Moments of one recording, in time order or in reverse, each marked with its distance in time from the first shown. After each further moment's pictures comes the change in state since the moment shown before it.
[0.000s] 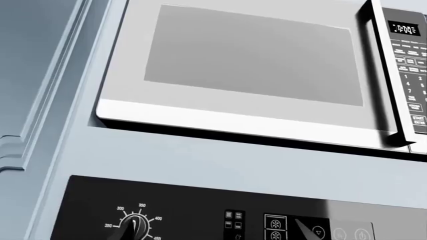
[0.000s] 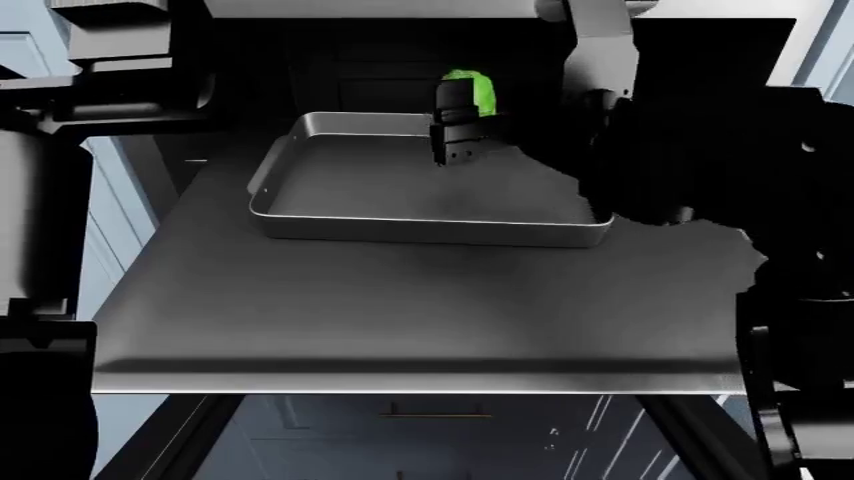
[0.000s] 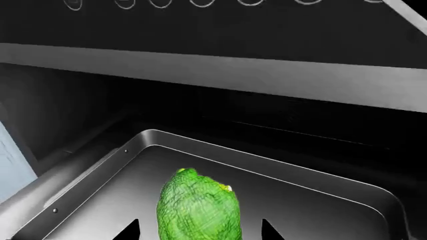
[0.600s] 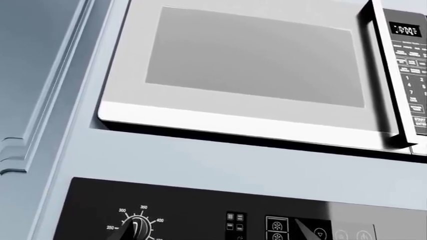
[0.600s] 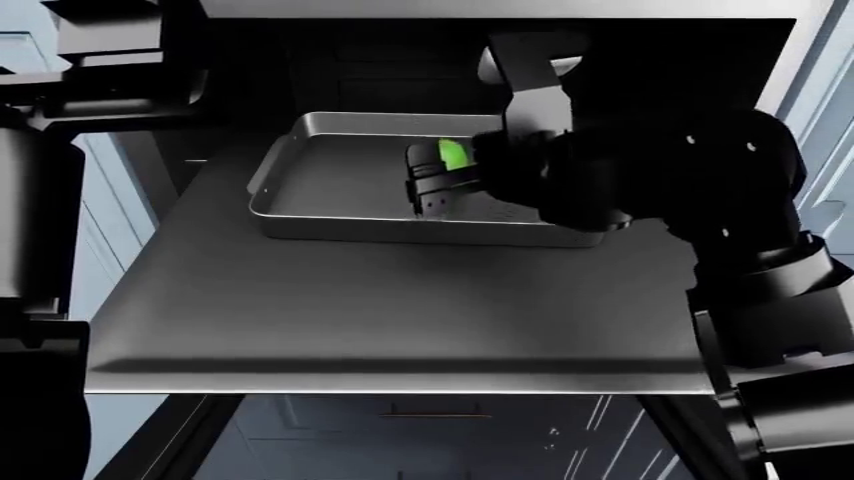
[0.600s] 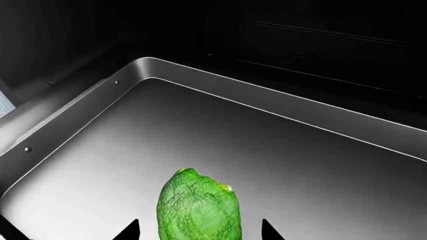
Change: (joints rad) left arm -0.011 0.009 -0.025 0.004 -0.020 -0.028 -0.005; right arm 0.031 -0.078 -0.126 0.215 -0.088 0.055 -0.119
